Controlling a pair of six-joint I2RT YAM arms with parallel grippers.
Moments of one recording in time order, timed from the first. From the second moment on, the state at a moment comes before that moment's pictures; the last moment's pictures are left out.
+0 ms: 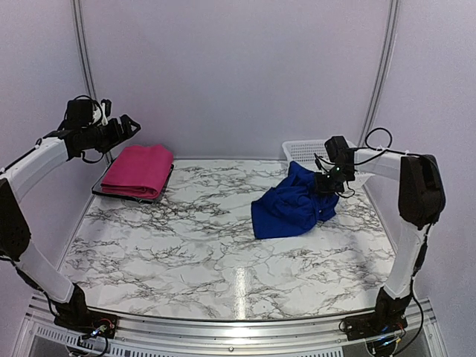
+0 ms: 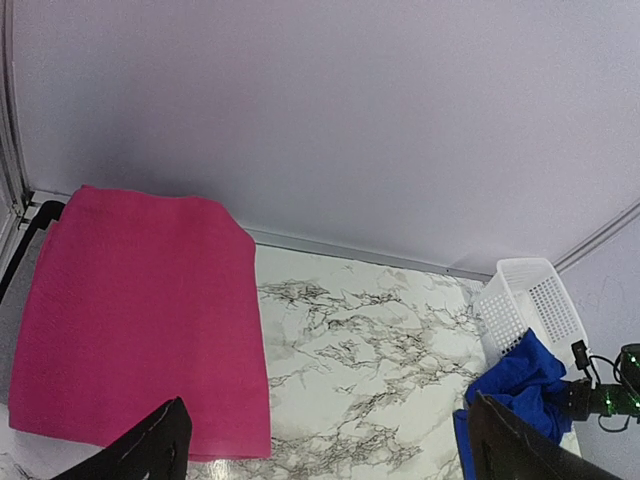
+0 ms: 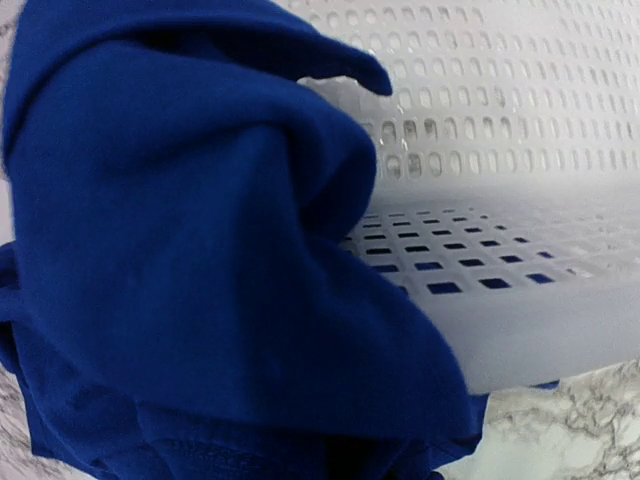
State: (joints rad) left arm -0.06 1.52 1.37 -0.28 0.30 -0.41; right arm 0.20 1.91 1.42 -0.63 -0.07 0.17
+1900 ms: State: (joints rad) left arm -0.06 1.44 1.30 -0.29 0.24 -0.40; right arm 0.44 1.46 1.18 -0.36 -0.35 0.33
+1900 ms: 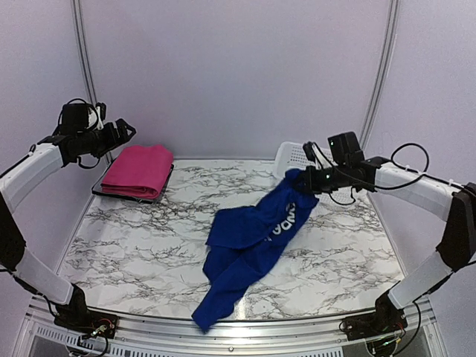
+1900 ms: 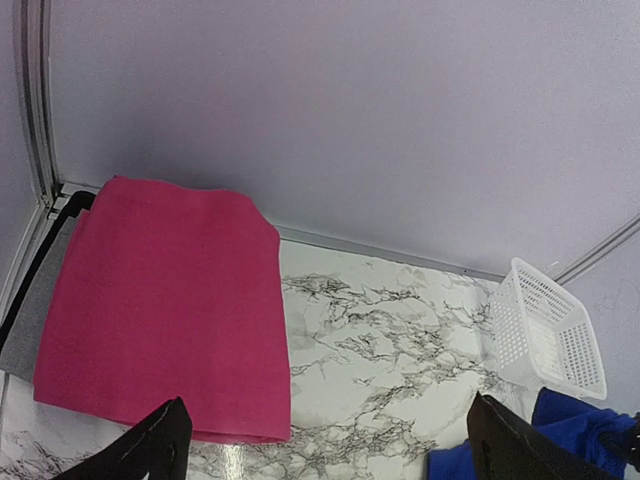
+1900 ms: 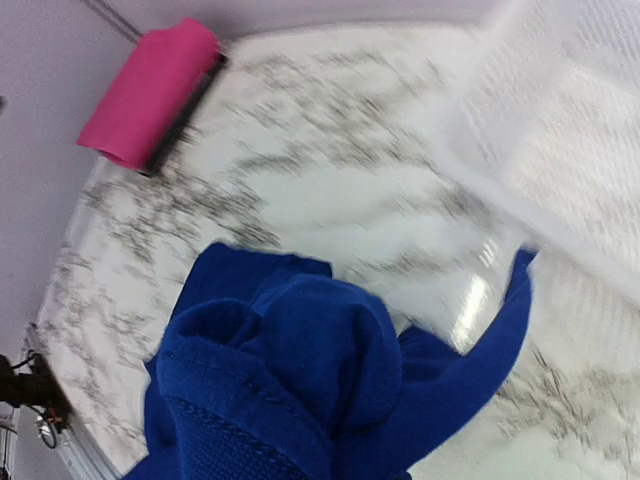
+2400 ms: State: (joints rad) left arm -0.06 1.44 1.26 -0.29 0.24 -0.39; right arm 0.12 1.76 1.03 -0.31 -0.27 0.35
